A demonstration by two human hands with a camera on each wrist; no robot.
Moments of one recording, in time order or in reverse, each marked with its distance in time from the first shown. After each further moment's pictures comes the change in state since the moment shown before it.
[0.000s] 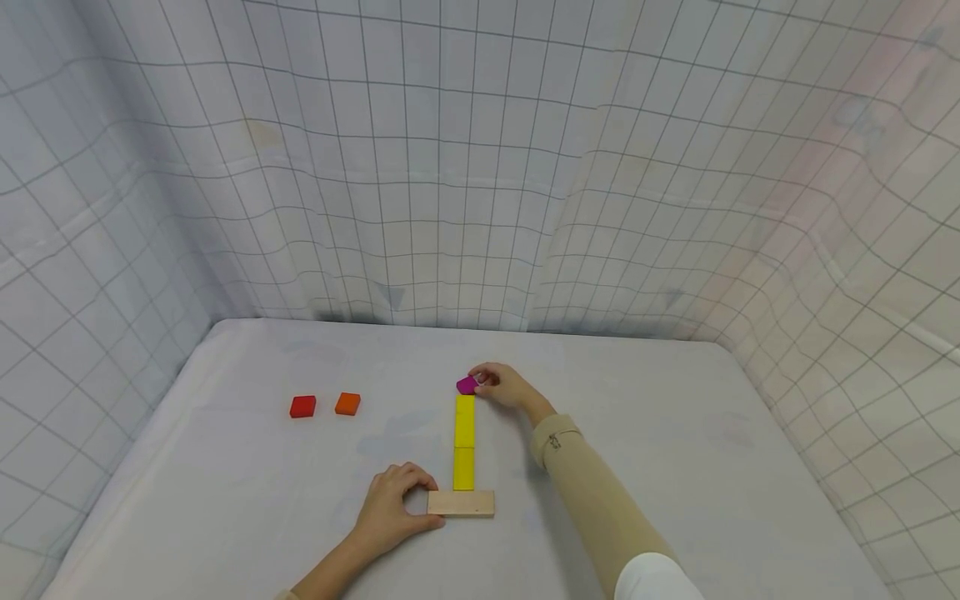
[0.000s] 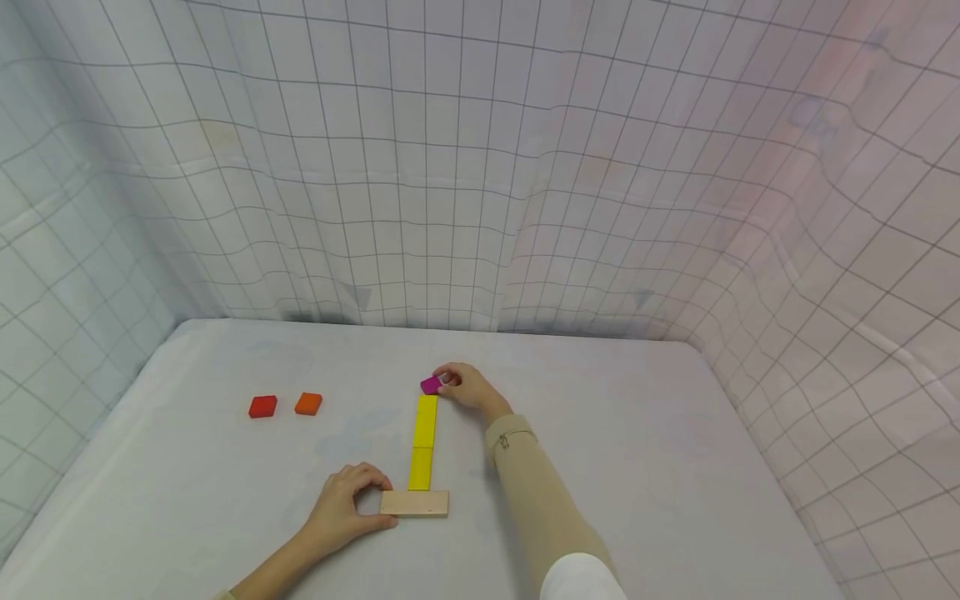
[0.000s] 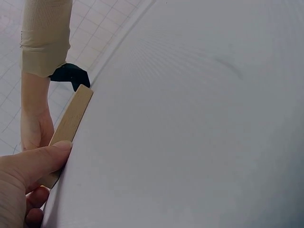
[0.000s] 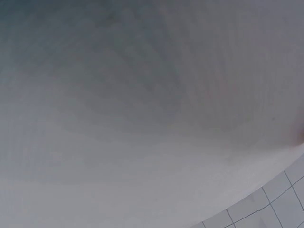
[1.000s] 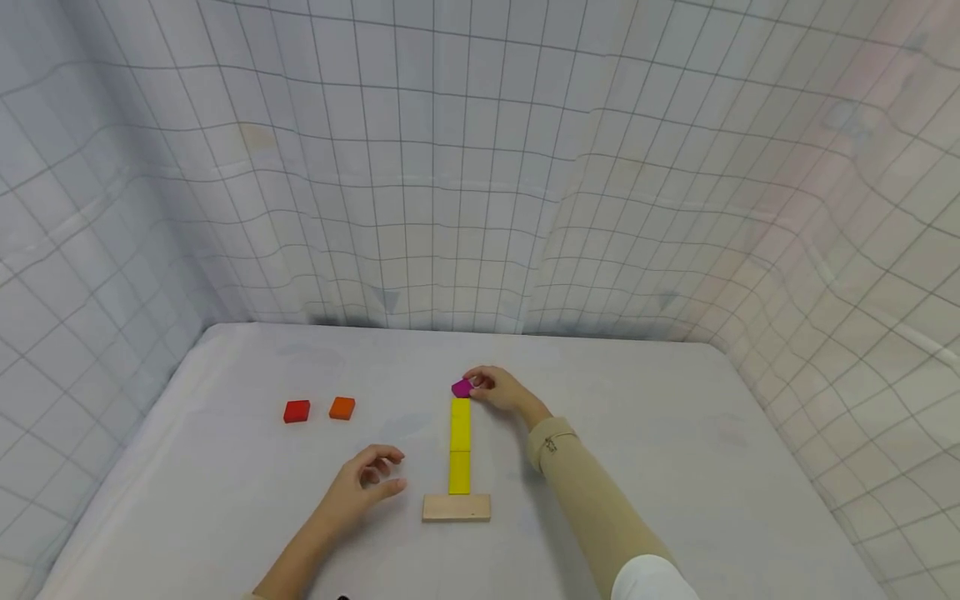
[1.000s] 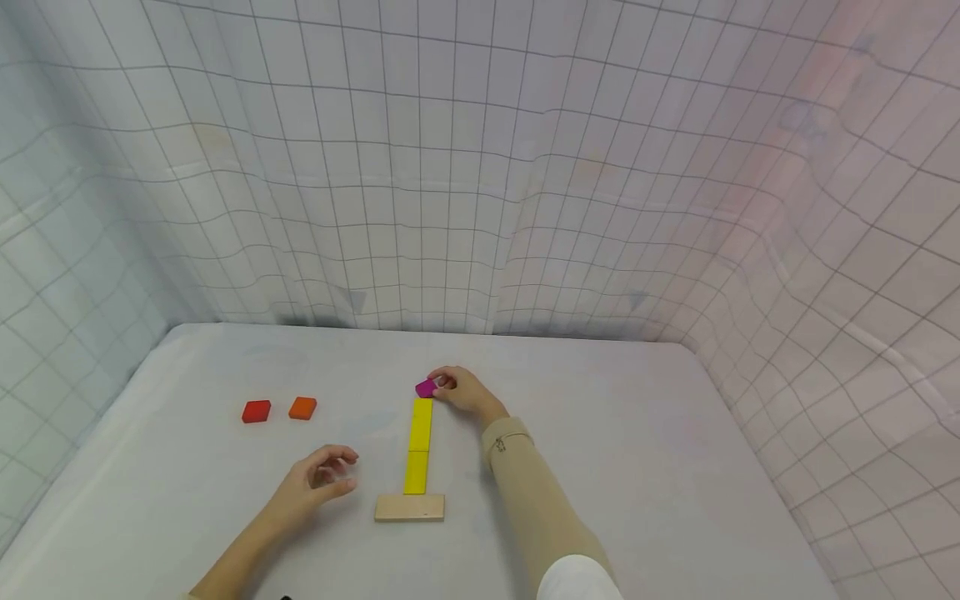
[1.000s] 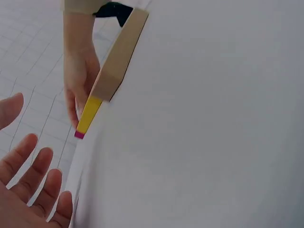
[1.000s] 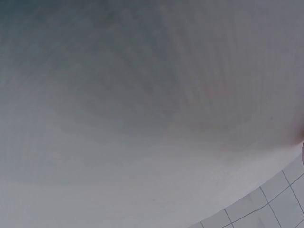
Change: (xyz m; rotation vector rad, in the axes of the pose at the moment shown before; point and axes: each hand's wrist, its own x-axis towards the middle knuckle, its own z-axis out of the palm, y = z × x) left_hand 0.011 -0.009 -0.046 -0.376 -0.011 -0.092; right_hand 0.002 0.005 0.001 -0.013 -0.007 -0.001
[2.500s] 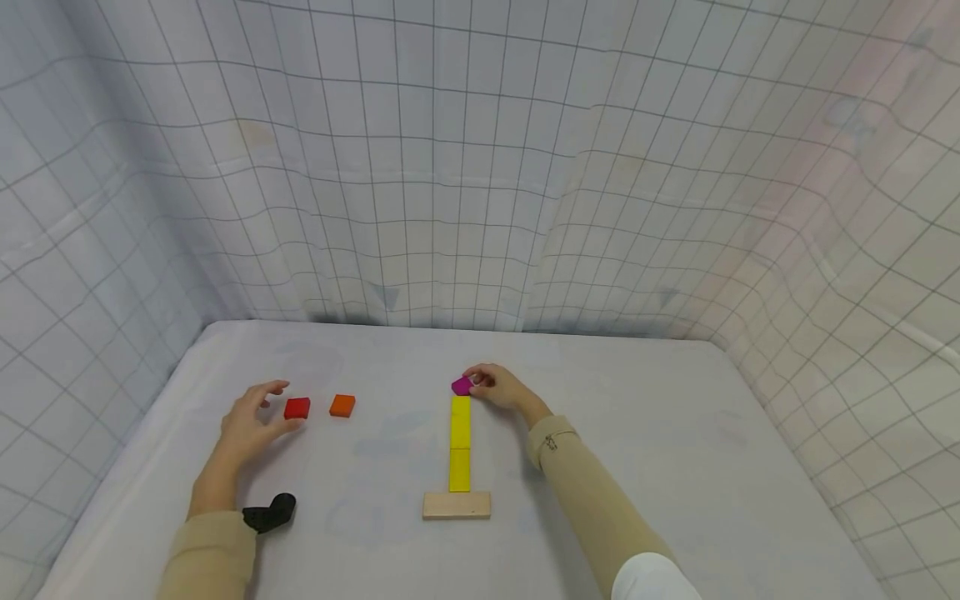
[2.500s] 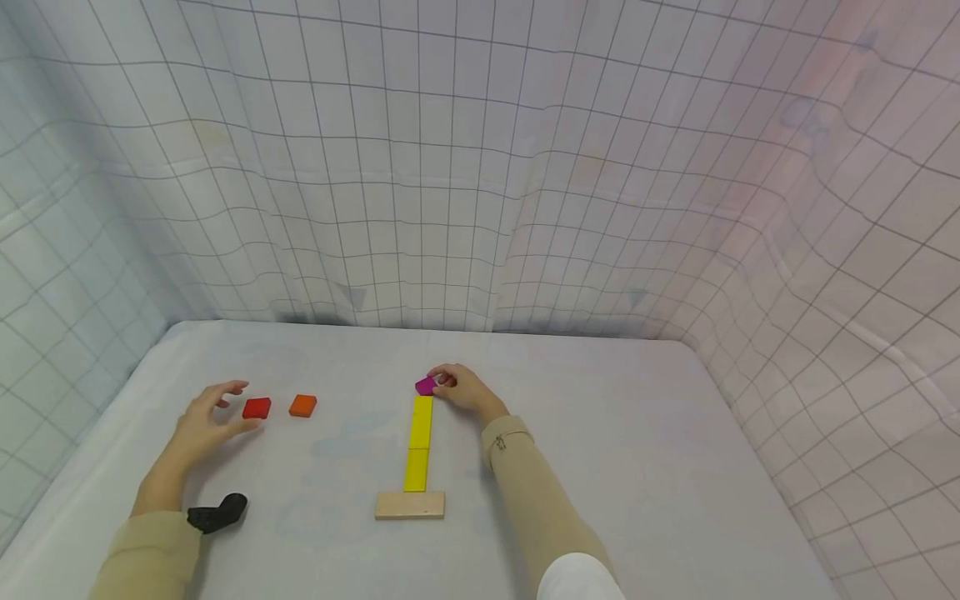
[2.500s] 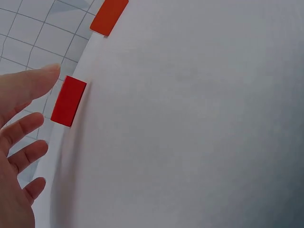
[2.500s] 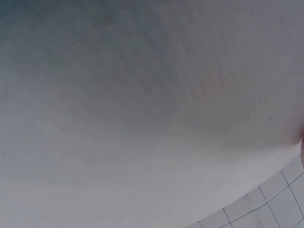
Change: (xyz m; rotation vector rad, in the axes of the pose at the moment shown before) left_hand 0.039 -0.052 -0.141 0.490 0.162 -0.085; right_hand -0.003 -0.001 -0.001 0.005 0.012 -0.047
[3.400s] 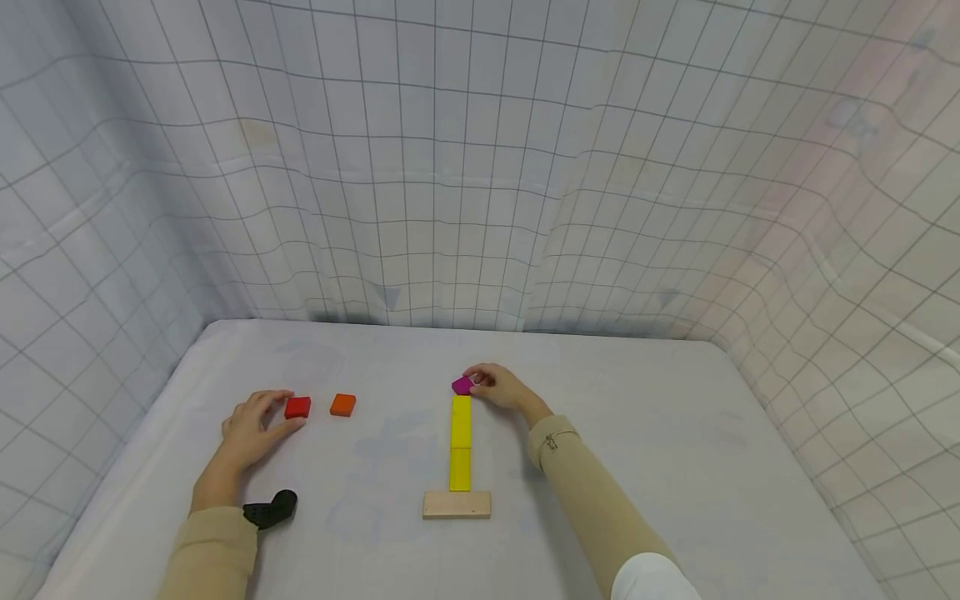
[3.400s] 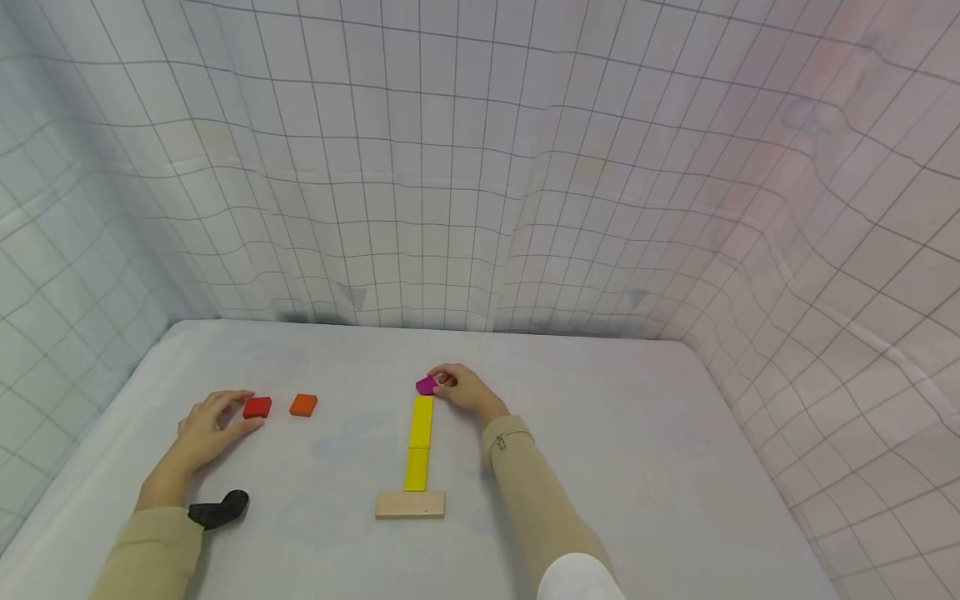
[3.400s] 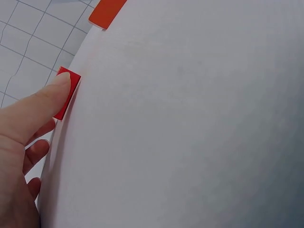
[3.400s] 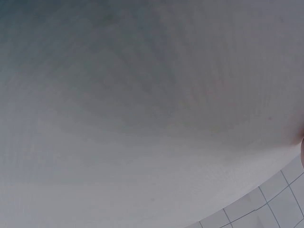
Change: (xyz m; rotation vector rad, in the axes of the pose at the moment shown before) left_hand -0.002 -0.014 0.006 0.068 -0.033 -0.005; right_hand 0.001 0.000 0.001 0.001 0.006 0.010
